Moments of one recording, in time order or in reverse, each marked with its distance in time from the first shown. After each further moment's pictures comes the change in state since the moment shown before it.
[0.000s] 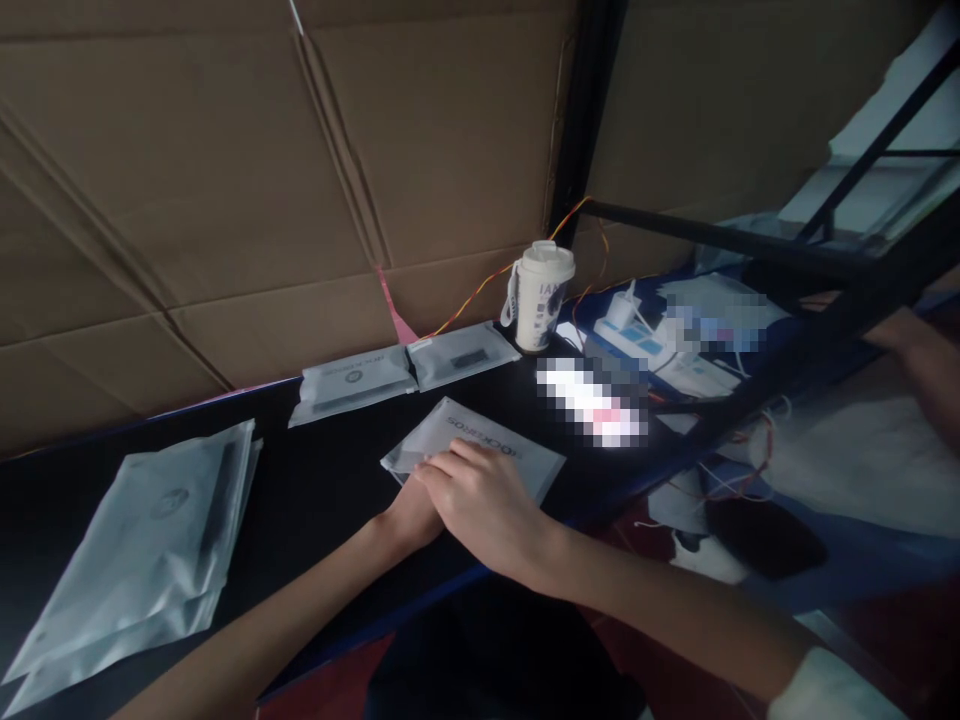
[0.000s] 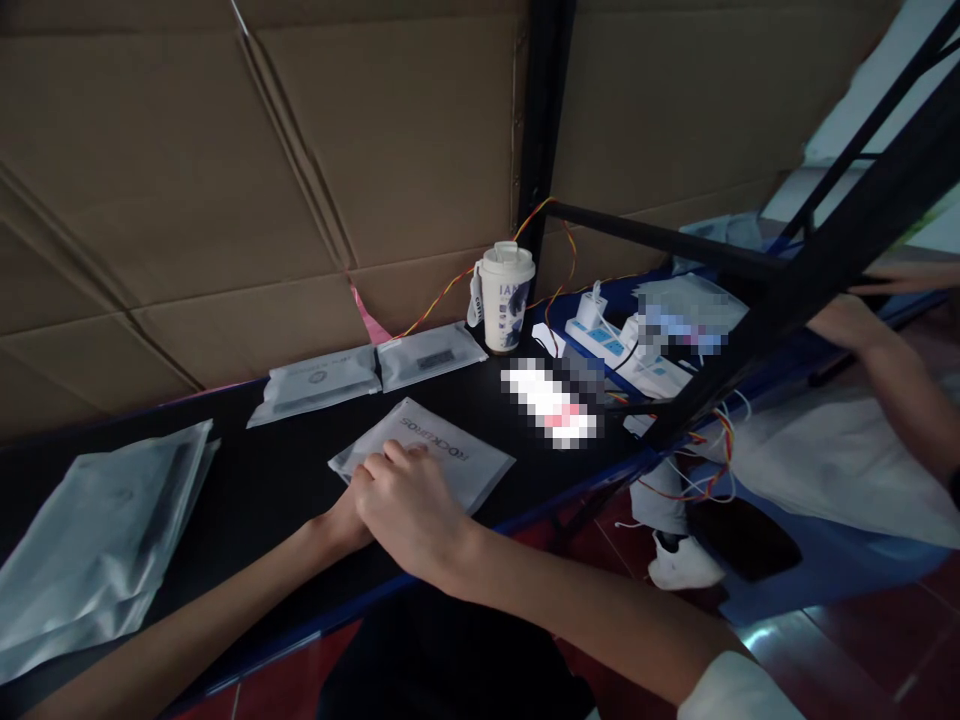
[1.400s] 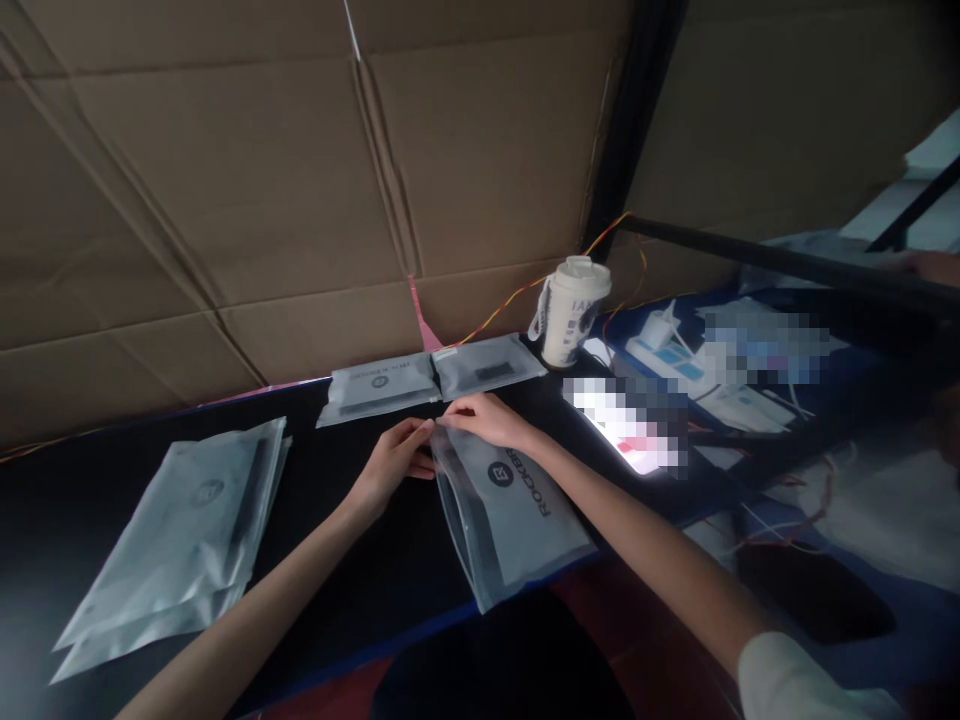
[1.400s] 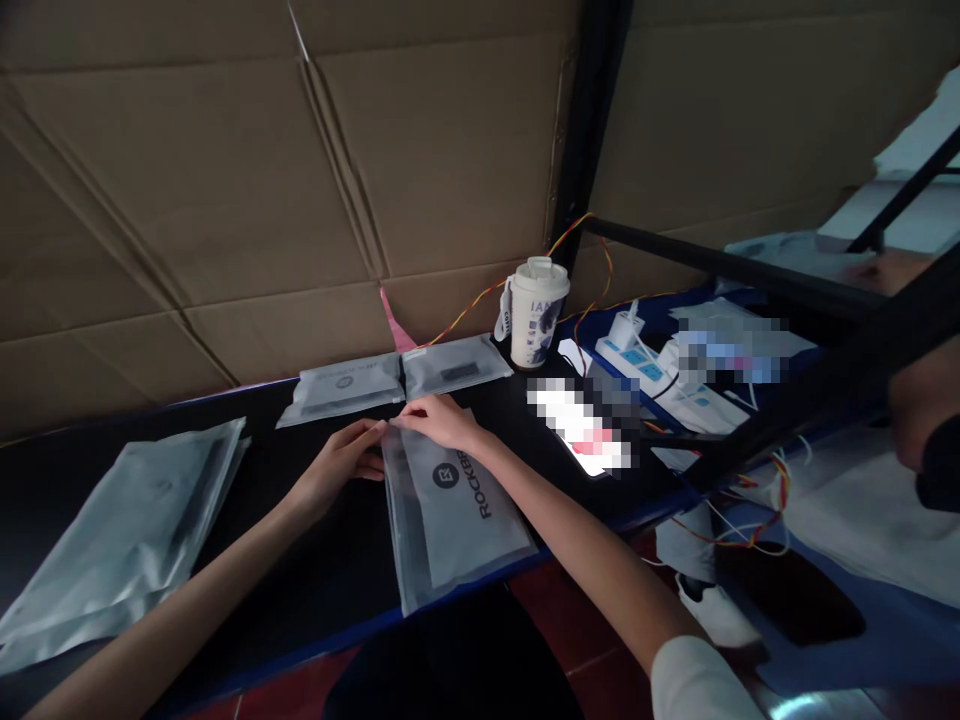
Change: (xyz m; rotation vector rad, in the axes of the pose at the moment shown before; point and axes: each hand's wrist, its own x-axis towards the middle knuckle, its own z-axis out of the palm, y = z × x) left_hand 0.022 -0.015 -0.064 -0.776 0.137 -0.700; right_hand 0.077 0.095 0.051 0.622 -0.123 0.183
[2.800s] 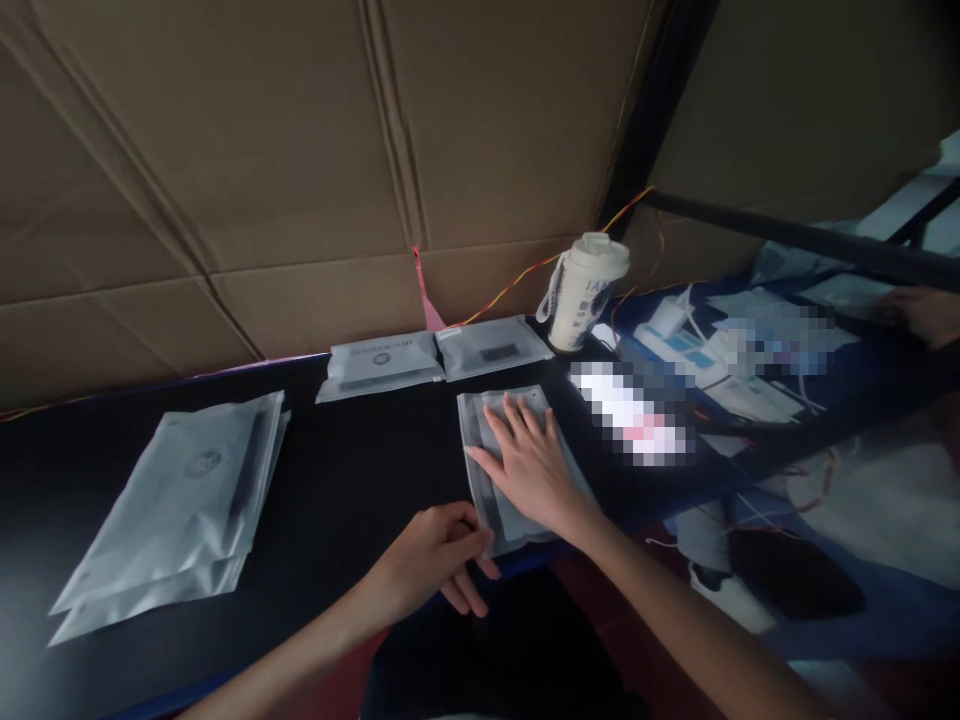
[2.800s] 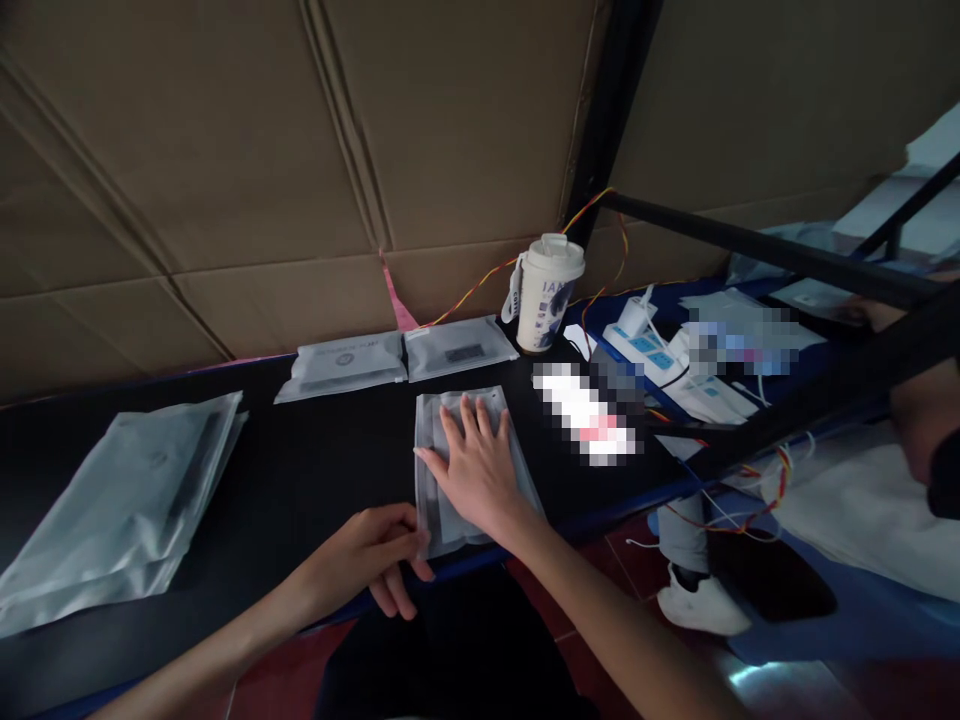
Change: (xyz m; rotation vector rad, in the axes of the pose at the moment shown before) left_hand -0.081 -0.036 0.040 0.114 -0.414 -0.298; right_hand -0.087 -0.005 0.039 -0.677 0.235 0.164
